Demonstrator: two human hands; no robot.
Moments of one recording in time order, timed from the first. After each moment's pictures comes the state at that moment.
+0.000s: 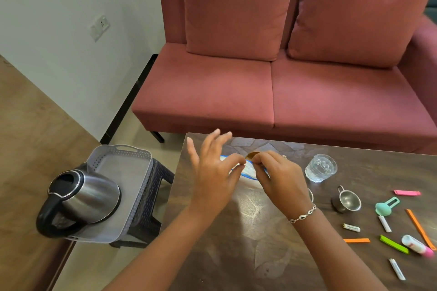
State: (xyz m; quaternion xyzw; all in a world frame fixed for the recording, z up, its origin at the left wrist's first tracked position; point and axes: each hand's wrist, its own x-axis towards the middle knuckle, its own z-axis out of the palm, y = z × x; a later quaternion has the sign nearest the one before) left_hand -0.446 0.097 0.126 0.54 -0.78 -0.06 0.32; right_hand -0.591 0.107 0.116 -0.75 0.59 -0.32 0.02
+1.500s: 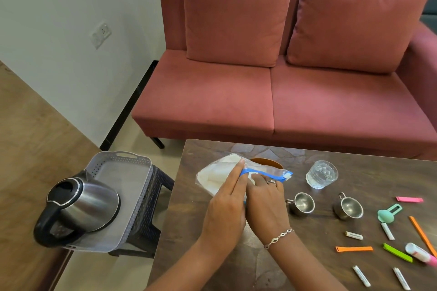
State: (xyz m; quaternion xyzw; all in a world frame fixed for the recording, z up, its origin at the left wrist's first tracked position) left_hand -0.458 0.129 0.108 0.52 -0.79 -0.16 0.29; right_hand -0.550 0.120 0.102 -0.70 0.71 -0.06 0.08
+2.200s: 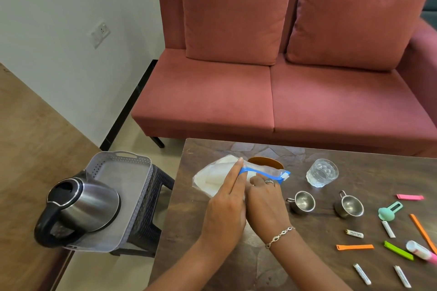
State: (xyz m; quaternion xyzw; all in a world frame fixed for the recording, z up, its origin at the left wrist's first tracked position) left_hand -0.459 0.129 0.111 0.52 -0.79 -0.18 0.28; right_hand -0.555 0.117 0.098 -0.72 0.68 -0.06 0.11
